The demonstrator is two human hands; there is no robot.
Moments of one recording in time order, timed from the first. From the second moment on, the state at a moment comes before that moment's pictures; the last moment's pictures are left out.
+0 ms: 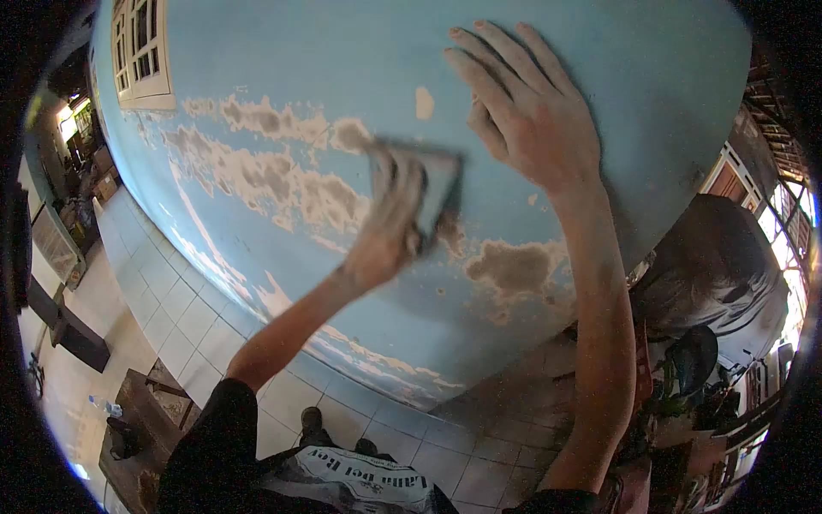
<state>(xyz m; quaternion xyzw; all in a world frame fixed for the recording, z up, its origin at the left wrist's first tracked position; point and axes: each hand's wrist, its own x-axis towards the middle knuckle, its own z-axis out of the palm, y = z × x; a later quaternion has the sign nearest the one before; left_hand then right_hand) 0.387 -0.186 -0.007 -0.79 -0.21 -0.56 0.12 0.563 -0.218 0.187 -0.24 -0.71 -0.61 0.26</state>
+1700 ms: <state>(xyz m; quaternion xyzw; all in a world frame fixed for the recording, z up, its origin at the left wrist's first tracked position) 0.288 -0.132 0.008 -0.66 -0.39 -0.64 0.00 0.567 -0.215 0.187 -0.24 -0.71 -0.60 0.27</state>
